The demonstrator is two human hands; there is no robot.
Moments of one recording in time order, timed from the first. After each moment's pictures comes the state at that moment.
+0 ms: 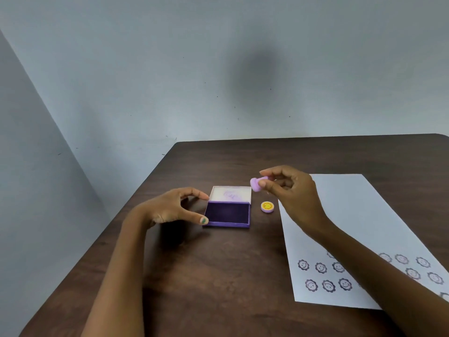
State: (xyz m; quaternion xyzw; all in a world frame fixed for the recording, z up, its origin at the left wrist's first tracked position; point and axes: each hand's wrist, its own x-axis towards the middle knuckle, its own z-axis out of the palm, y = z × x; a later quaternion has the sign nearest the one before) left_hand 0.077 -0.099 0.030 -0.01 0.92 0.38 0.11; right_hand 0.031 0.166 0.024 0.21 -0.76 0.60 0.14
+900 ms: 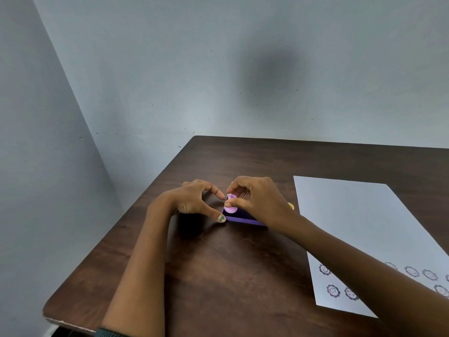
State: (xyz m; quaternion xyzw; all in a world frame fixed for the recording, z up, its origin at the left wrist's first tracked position) left_hand 0.078 -0.099 0.032 -0.04 0.95 0.27 0.11; right_hand 0.035 0.088 0.022 0.42 -0.83 0.36 0.09
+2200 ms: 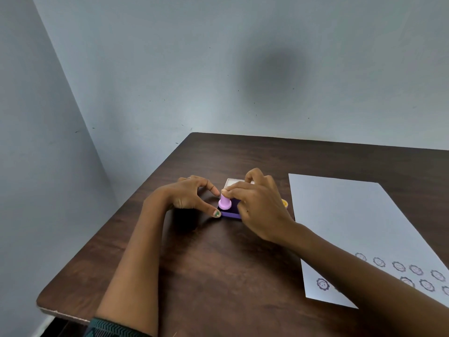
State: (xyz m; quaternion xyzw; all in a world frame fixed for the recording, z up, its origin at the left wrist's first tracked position) left_hand 0.079 -0.098 0.031 -0.05 0.96 0.26 0.10; right_hand 0.055 0.103 0.013 0.46 -0.83 0.24 0.22
